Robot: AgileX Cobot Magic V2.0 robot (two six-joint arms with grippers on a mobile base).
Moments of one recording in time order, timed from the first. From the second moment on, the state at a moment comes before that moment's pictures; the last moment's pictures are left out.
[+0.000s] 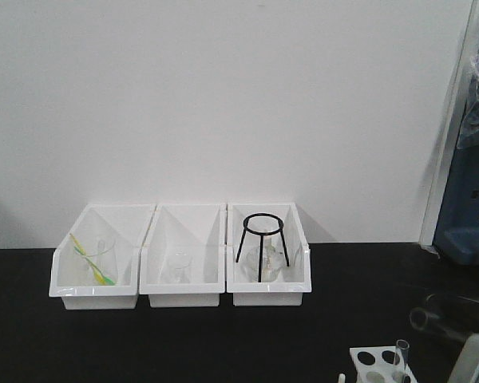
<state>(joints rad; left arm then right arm) 0.09 -0.02 0.03 0.05 0.26 -0.17 0.27 0.89 -0.52 -0.65 0.05 -0.50</state>
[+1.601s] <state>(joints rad) 0.09 -0.02 0.03 0.05 0.26 -0.17 0.16 1.12 -0.21 -0.25 -0.85 0.24</state>
